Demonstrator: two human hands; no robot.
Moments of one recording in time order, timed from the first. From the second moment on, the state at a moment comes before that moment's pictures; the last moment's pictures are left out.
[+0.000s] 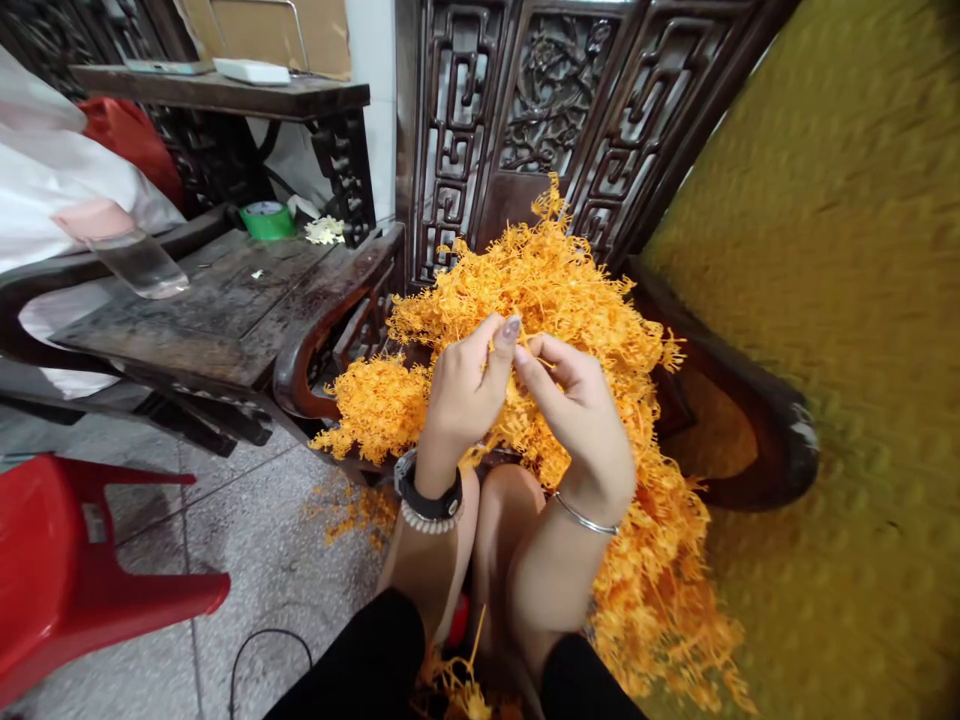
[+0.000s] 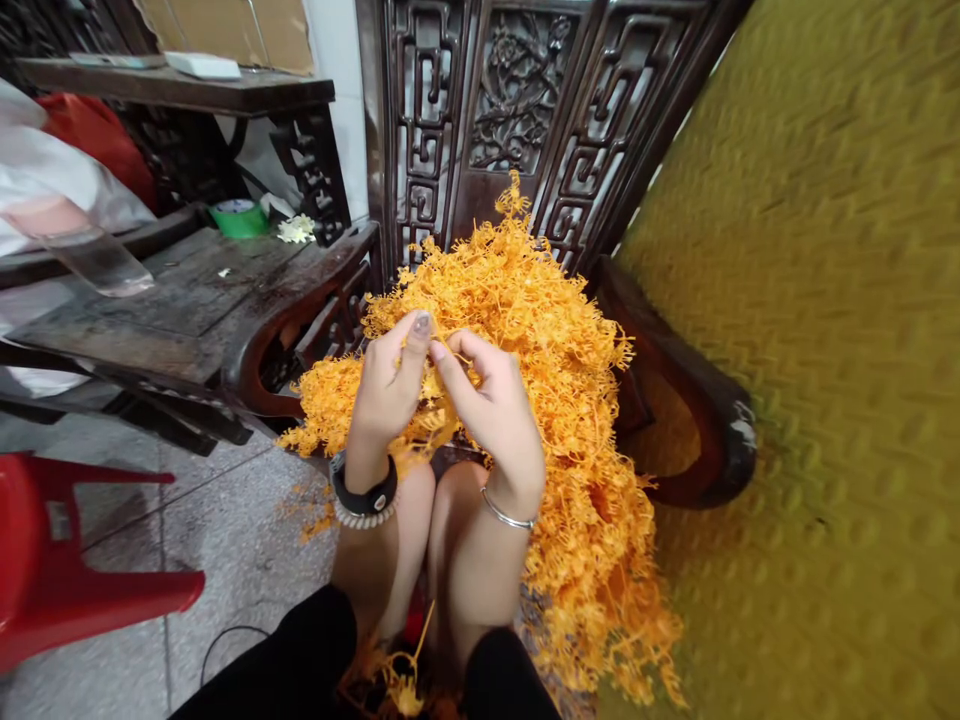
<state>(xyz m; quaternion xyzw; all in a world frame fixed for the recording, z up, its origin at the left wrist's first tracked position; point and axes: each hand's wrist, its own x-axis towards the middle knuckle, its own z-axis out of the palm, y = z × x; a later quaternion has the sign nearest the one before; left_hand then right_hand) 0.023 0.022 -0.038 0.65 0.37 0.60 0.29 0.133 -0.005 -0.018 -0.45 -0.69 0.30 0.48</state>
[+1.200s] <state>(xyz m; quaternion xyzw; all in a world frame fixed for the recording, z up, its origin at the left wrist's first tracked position) 0.044 -0.001 -0.027 0.47 0.14 0.62 0.61 0.112 -0.010 -0.012 -0.35 -0.48 0.29 0.75</state>
